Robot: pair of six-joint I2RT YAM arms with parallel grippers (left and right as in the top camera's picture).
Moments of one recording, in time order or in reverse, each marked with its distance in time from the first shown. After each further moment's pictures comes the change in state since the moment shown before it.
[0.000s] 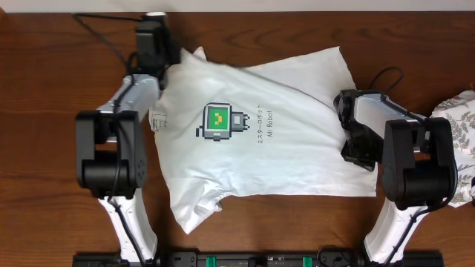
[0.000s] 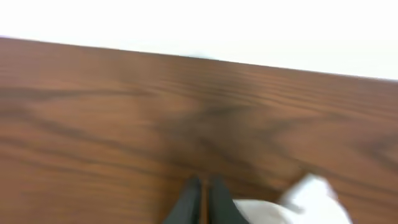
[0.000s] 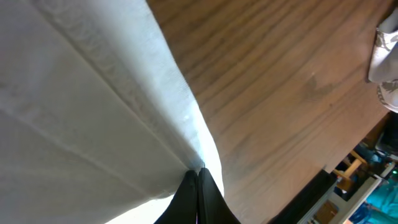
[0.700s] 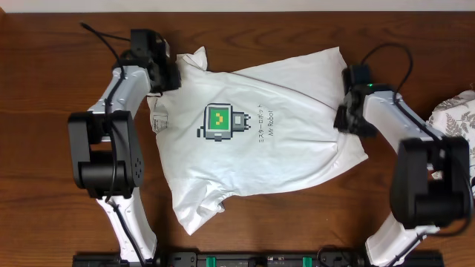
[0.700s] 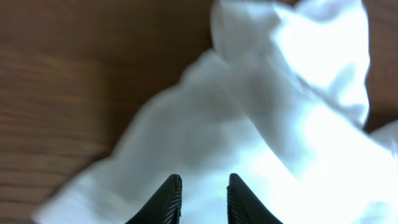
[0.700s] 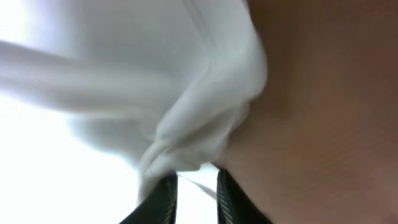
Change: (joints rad) left arm 0.000 0.003 0.082 -0.634 0.235 -0.030; right arm -0.003 -0.165 0.047 0.369 -0.271 -0.285
